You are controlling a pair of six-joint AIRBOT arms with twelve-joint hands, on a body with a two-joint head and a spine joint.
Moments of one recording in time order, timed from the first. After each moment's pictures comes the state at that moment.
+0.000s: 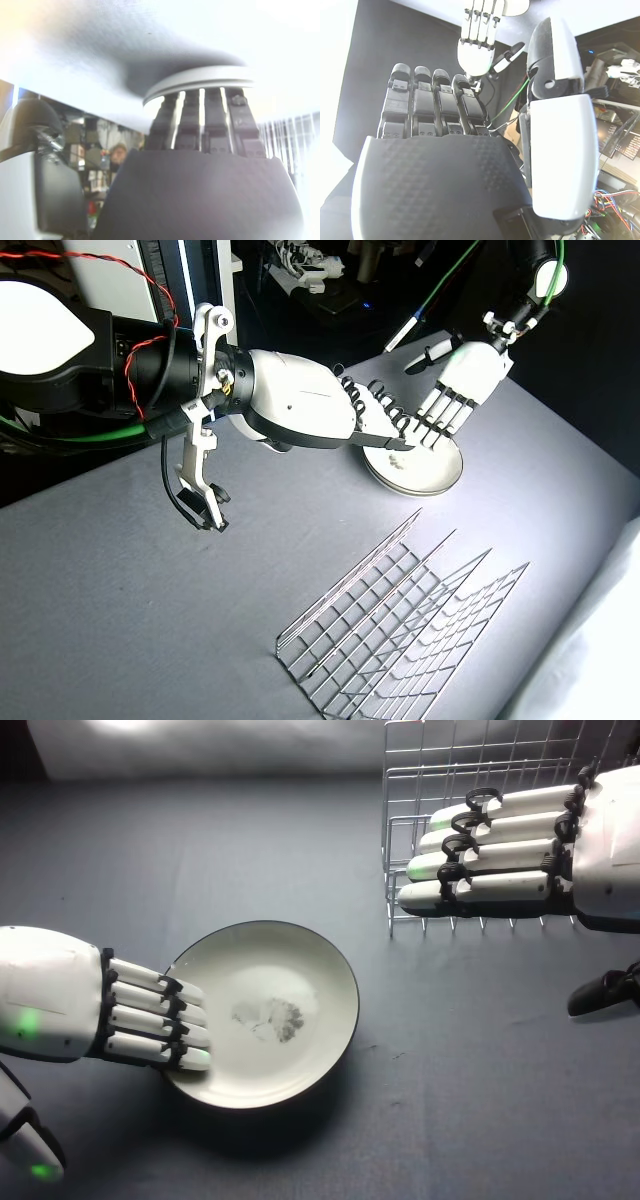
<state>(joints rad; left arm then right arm) 0.64 -1.01 1.53 1.64 -1.02 0.00 -0.30 -0.74 0.92 -1.16 0.54 -0.11</state>
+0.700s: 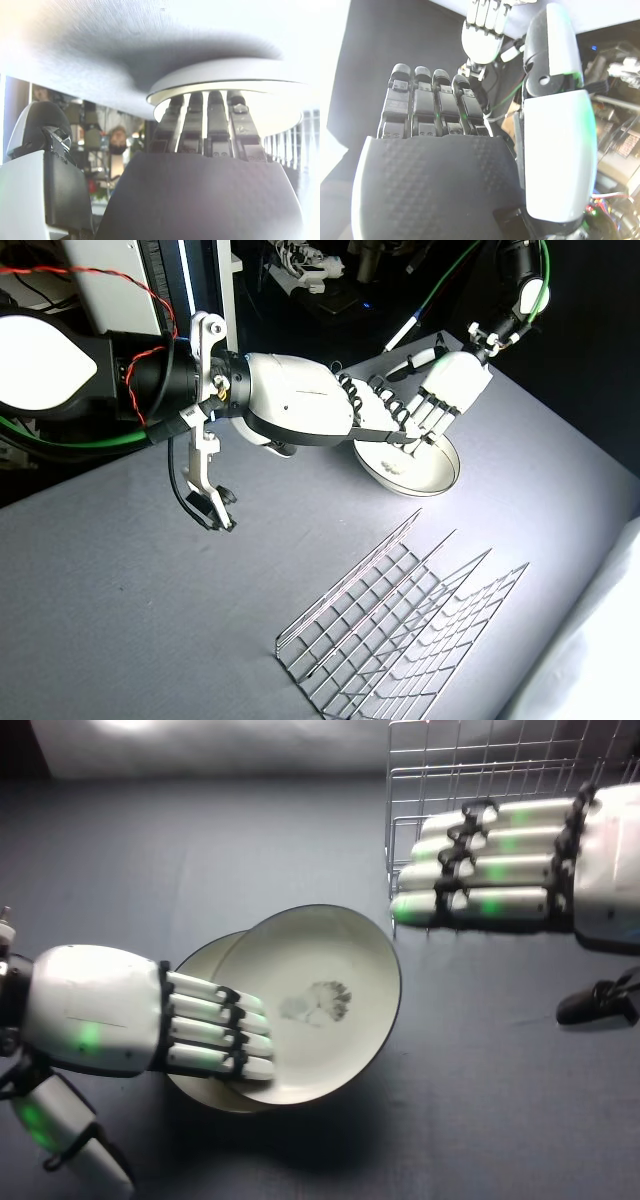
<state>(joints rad) 0.66 -1.09 1.50 1.53 -1.02 0.02 -0.42 -0.77 0.93 -0.90 0.66 -0.37</state>
